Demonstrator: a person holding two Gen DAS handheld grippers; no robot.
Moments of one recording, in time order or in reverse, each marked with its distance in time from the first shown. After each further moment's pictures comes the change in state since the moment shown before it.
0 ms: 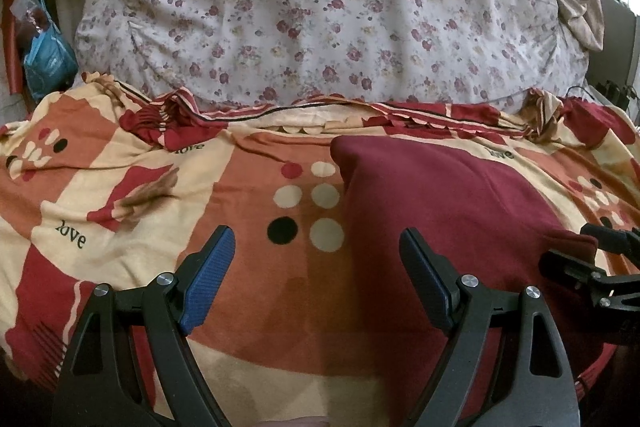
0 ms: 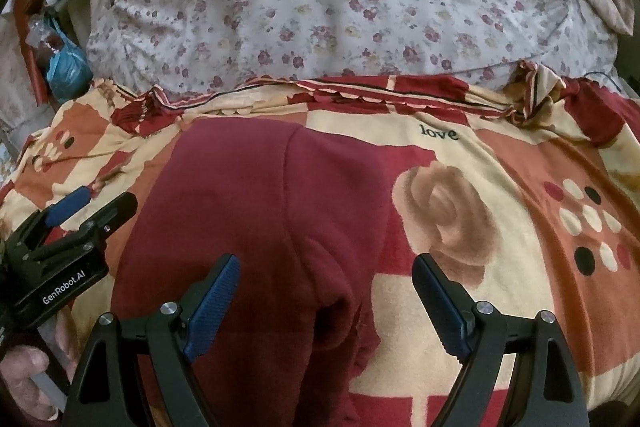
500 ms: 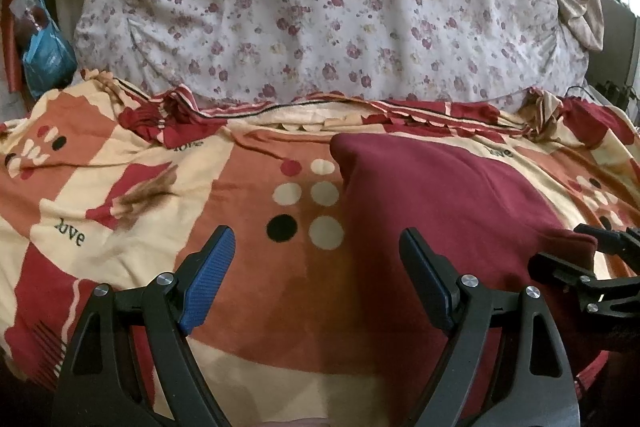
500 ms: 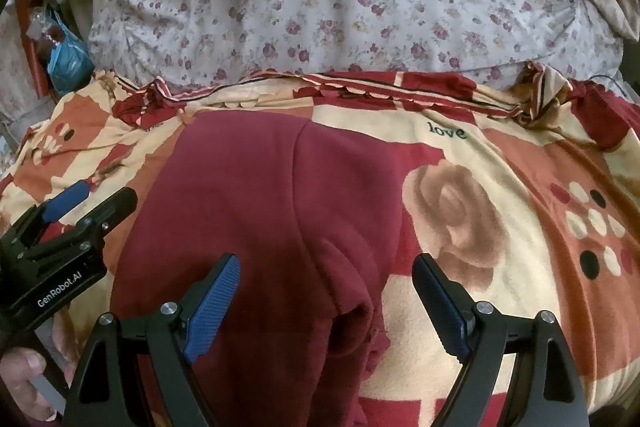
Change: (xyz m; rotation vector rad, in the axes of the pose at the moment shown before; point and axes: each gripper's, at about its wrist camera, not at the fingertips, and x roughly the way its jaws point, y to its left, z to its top) left arm 0.003 0.004 0.002 -0.002 0.015 -0.015; right arm 0.005 0.008 0.001 -0.017 0.015 0.000
